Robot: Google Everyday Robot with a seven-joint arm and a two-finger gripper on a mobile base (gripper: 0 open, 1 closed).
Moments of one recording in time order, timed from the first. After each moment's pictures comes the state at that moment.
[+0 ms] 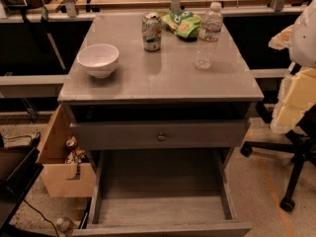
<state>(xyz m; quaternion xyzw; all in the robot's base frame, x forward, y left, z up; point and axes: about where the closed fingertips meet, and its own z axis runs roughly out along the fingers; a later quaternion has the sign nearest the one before) 0.438 -0.216 0.980 -0.60 0.78 -0.04 0.16</state>
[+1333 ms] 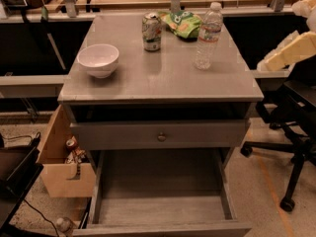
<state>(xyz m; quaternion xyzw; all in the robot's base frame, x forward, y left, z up) 0.562 -0.257 1.006 -0.46 0.78 0.04 0.43</state>
